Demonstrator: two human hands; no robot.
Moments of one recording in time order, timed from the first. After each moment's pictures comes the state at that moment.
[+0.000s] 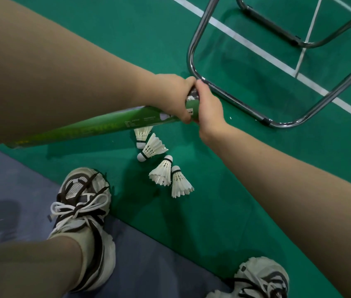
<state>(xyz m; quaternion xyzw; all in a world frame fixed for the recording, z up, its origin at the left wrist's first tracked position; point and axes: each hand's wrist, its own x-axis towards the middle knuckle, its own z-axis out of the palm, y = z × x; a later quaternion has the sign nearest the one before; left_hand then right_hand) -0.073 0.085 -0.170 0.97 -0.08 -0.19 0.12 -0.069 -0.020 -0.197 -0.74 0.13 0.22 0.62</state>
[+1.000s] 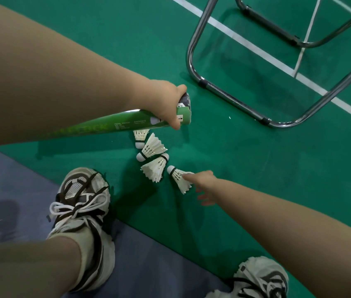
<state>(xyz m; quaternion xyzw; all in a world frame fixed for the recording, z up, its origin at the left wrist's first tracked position) -0.080 0.093 -0.178 0.96 -0.06 -0.25 0.09 -0.144 -0.096 -0.295 -0.79 0.28 0.47 0.26</state>
